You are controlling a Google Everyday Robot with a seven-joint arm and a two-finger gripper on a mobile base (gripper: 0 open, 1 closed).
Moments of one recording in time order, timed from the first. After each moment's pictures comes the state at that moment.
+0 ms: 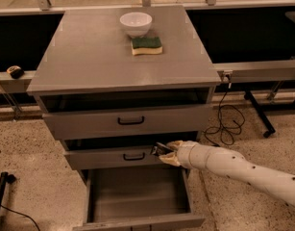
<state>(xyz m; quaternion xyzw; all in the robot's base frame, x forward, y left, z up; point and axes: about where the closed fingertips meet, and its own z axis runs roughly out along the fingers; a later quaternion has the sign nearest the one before) 0.595 -0.095 0.525 -0.47 0.76 0.09 0.44</state>
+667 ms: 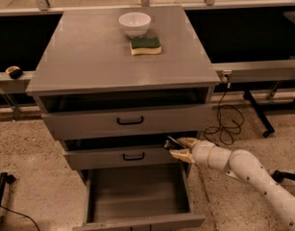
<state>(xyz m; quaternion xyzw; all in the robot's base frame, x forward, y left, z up) 0.619 -0.144 0.528 -0.42 0.71 0.17 0.53</state>
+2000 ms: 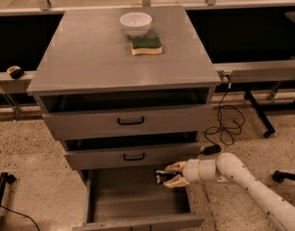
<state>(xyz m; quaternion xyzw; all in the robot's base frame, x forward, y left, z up) 0.558 -0.106 0.409 -0.59 0.65 0.24 0.41</state>
